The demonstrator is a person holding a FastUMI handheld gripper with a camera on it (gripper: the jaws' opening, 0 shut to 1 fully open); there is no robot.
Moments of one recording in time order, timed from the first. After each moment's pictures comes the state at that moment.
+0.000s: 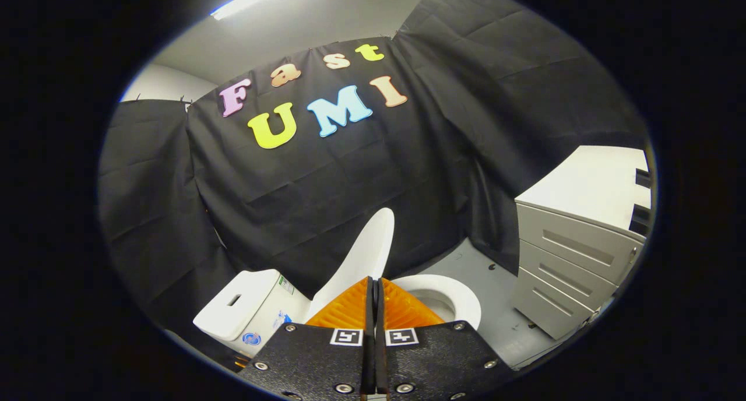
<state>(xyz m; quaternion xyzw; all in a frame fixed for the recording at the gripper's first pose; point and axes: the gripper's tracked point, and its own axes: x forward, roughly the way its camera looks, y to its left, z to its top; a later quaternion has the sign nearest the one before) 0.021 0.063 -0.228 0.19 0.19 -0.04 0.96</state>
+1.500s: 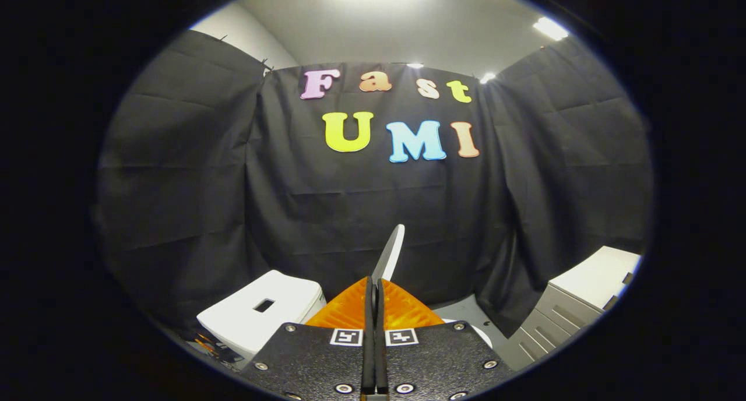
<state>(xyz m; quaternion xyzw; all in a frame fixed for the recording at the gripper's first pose) 0.051 0.229 -0.115 0.00 0.13 0.05 0.99</state>
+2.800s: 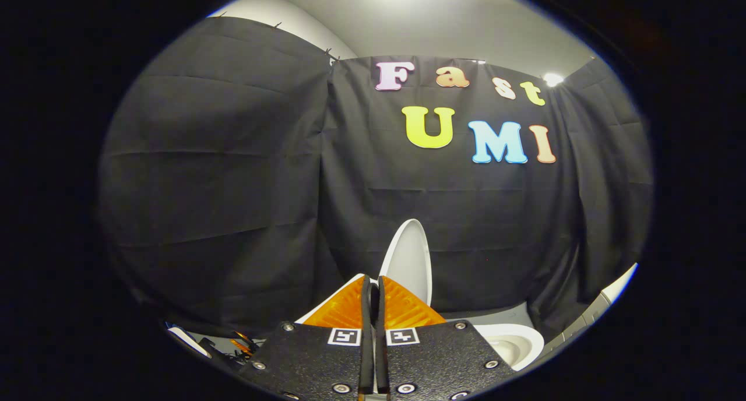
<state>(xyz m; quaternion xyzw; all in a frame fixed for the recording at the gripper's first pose) 0.061 0.428 -0.107 0.00 0.14 0.19 0.97</state>
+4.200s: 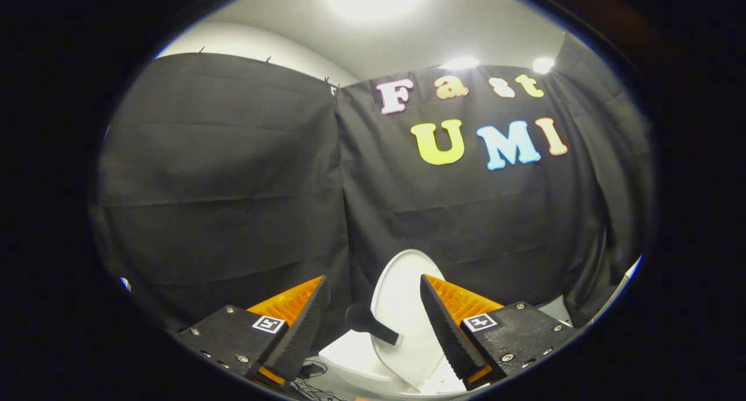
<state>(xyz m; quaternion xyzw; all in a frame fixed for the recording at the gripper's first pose) 0.030 0.380 -0.011 0.08 0.07 0.24 0.96</state>
